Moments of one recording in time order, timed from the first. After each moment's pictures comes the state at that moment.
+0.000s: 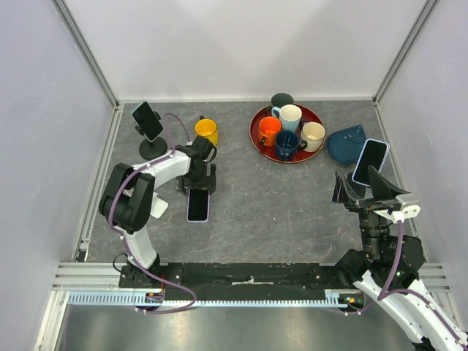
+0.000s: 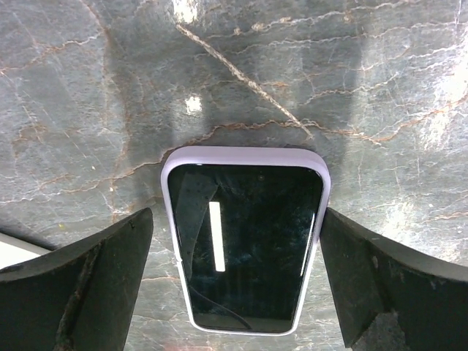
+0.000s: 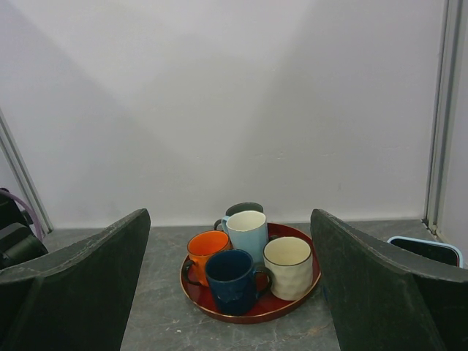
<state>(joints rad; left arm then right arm) -0.45 1.81 1.15 -0.70 -0.16 -0.42 0.73 0.01 0.39 0.20 0.53 -0.13</state>
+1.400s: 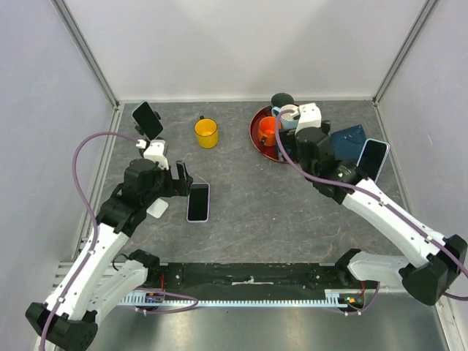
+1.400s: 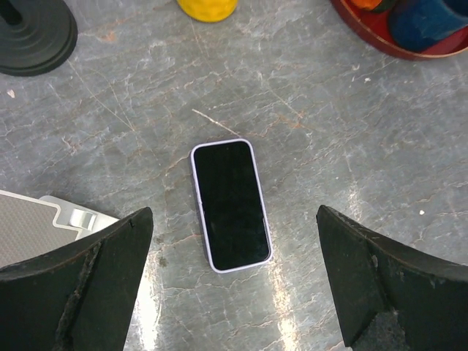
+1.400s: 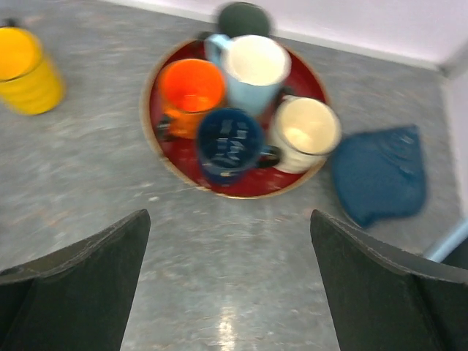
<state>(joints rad) -0.39 0.79 0.82 -0.57 -0.08 -0.27 0.69 1.16 1.13 -0.37 0.52 0.10</state>
